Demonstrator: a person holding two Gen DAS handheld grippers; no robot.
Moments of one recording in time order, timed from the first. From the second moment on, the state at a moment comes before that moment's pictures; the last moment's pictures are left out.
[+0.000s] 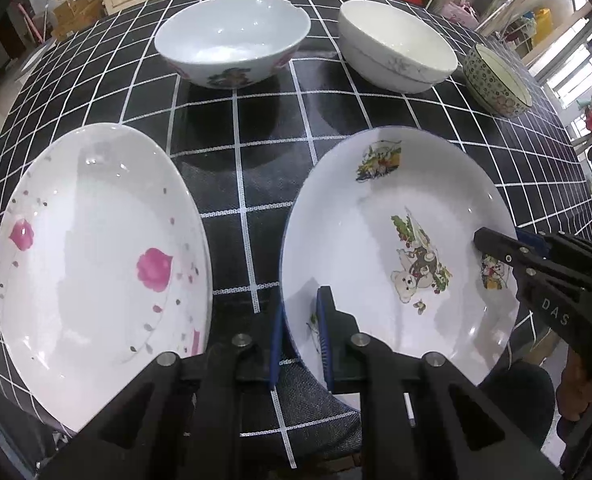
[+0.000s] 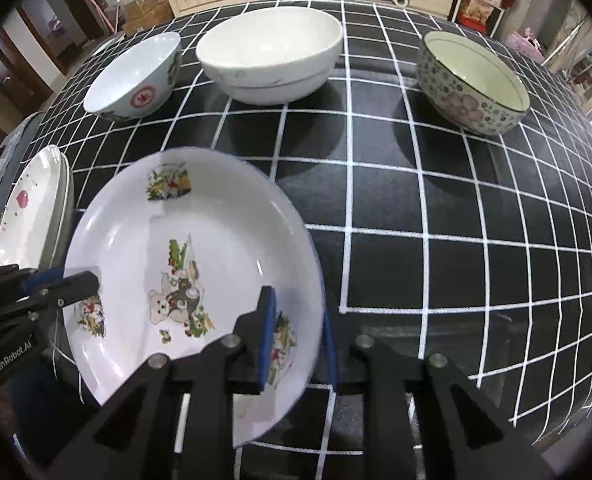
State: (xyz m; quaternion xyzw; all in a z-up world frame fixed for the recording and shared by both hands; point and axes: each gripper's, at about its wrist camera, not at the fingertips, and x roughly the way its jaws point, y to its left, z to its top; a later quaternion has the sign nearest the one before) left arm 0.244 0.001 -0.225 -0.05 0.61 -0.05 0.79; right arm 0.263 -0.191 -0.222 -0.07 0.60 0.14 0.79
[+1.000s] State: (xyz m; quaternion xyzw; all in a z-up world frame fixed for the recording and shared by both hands) left arm 0.202 0.132 -0.149 -0.09 0.56 0.03 0.83; right arm 0.249 -0.058 -0.158 -0.08 0.57 0.18 0.80
